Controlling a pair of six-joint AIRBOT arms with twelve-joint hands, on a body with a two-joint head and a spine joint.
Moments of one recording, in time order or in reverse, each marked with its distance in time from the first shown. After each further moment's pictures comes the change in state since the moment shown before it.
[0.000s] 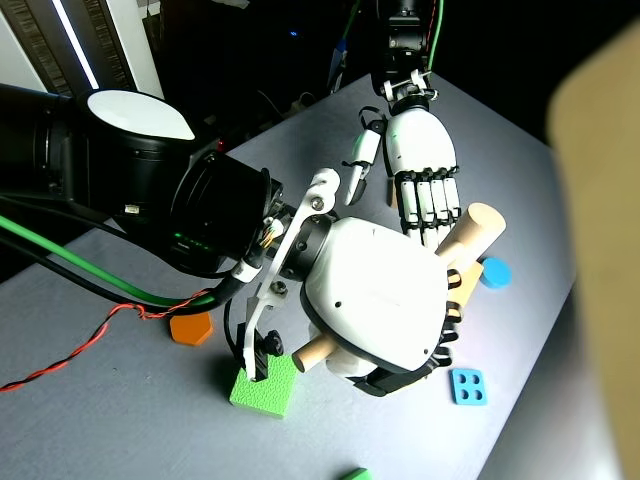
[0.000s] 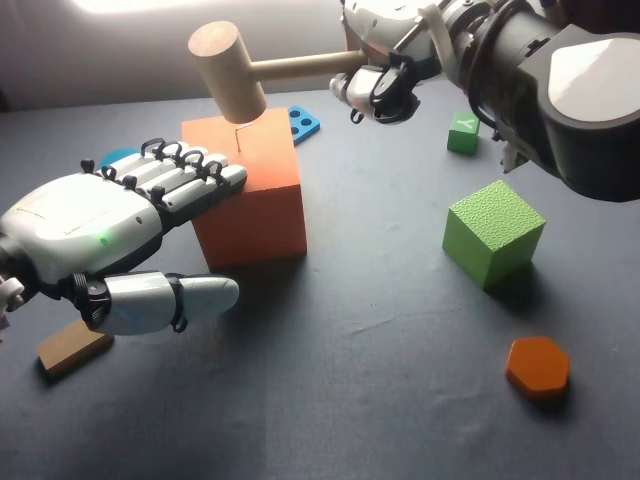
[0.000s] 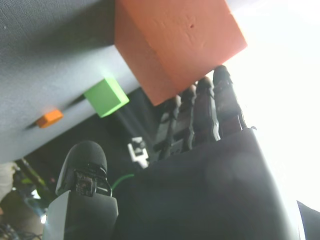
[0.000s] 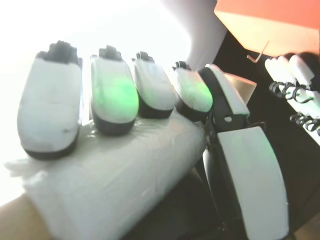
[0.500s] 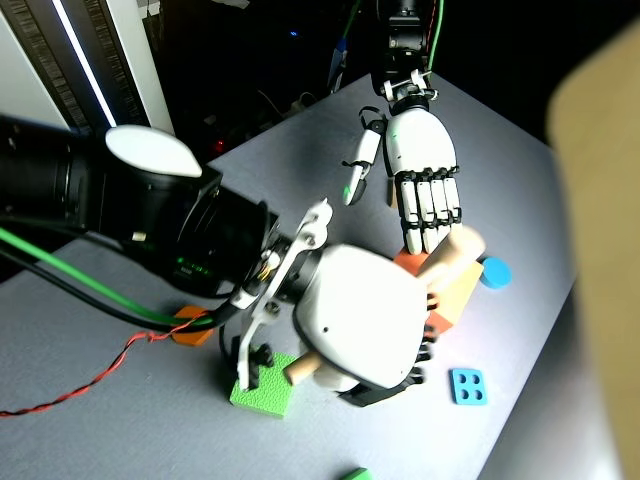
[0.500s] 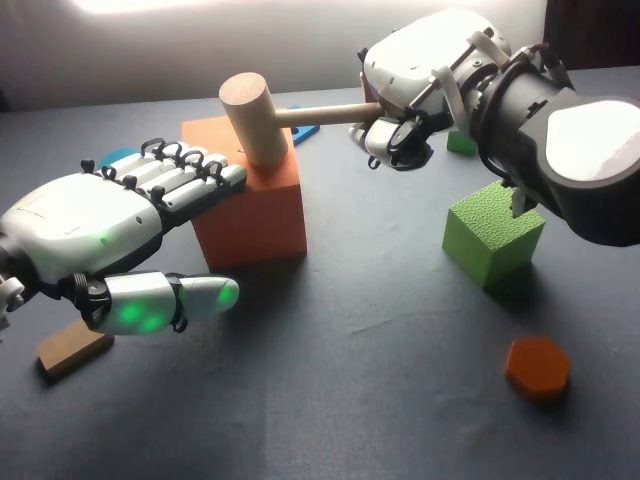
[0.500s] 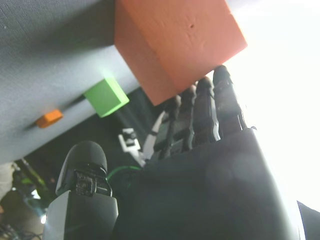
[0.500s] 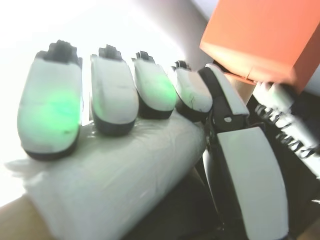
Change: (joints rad) left arm -0.001 0.000 0.000 0.000 0.001 0.000; right arm -0.109 -0.016 0.042 -0.050 -0.001 0.096
